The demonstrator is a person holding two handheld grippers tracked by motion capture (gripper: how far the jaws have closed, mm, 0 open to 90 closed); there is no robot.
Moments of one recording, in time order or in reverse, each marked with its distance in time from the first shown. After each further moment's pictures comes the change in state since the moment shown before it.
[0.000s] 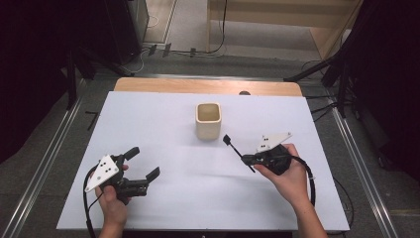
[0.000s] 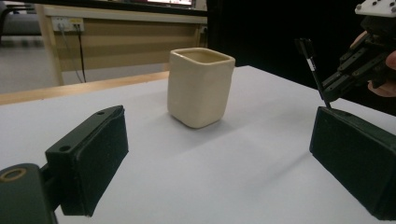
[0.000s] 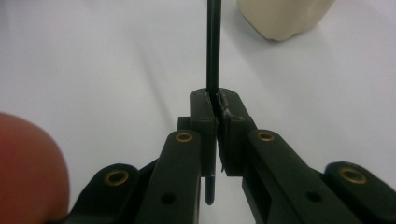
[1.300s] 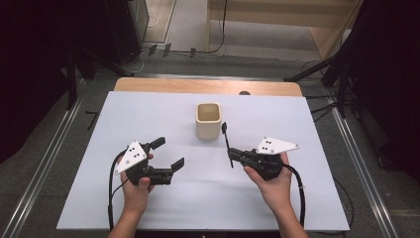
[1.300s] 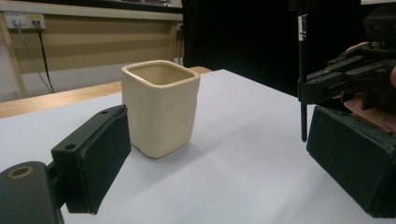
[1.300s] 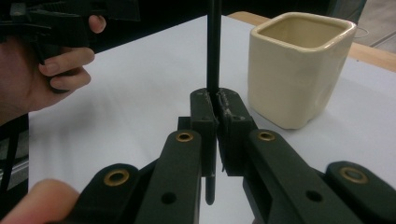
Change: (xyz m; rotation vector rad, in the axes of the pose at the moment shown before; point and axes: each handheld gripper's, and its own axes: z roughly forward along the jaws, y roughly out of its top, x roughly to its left) left arm -0.022 0.022 0.050 0.026 -0.078 -0.010; right arm 0.031 0.005 0.011 -0.409 -0.004 0.166
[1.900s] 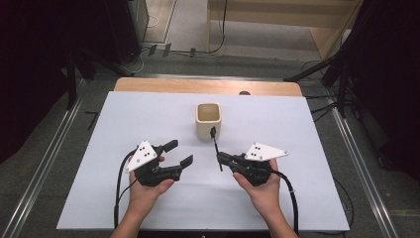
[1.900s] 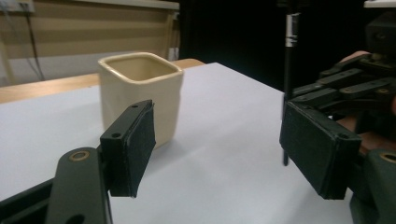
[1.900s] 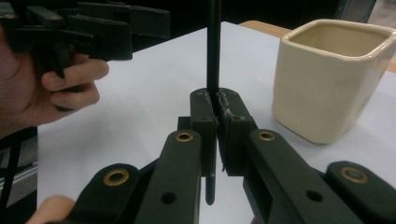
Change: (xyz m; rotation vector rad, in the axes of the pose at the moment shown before) left arm -0.019 0.005 0.016 0.044 -0.042 -0.042; right arm 0.023 -0.003 0.020 -0.040 0.010 0.001
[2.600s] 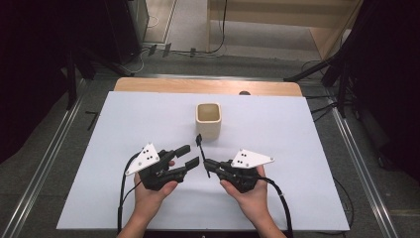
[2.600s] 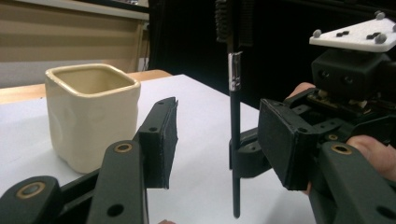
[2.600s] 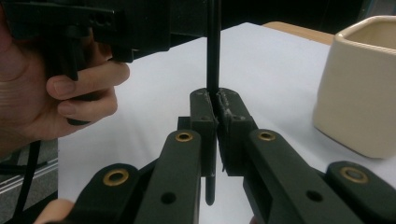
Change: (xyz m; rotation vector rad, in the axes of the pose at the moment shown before) left arm -0.012 0.002 0.001 -0.057 -0.110 -0.033; right arm 0.025 -0.004 0.021 -0.010 0.058 -0.017
